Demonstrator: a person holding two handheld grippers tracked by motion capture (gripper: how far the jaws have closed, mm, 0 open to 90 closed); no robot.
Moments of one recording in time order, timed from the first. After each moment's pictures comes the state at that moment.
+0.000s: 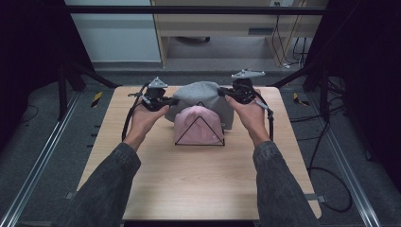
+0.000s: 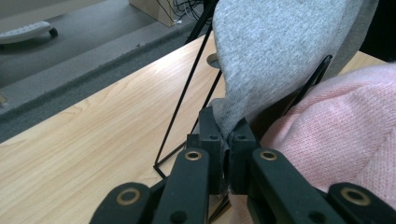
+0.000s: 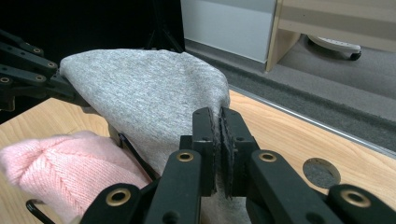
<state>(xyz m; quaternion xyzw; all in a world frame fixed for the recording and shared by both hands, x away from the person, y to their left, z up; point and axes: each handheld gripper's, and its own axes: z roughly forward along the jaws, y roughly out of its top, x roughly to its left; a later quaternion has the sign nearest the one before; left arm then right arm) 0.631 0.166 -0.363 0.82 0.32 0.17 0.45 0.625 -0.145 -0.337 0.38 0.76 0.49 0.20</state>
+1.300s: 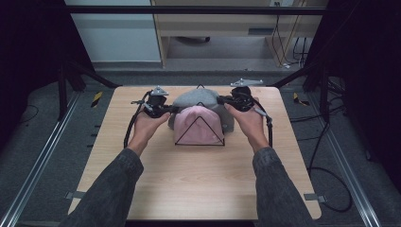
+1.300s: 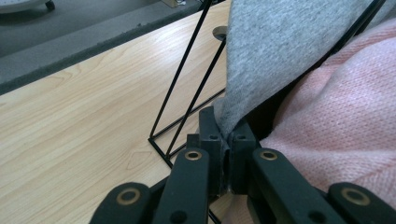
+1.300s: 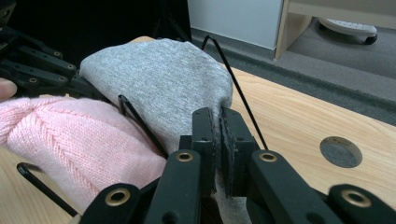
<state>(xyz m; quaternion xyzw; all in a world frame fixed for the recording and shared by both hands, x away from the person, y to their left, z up) 0.632 0.167 -0.396 0.82 0.36 0.16 0.43 0.619 -0.145 -0.363 0.39 0.76 0.49 0.17</state>
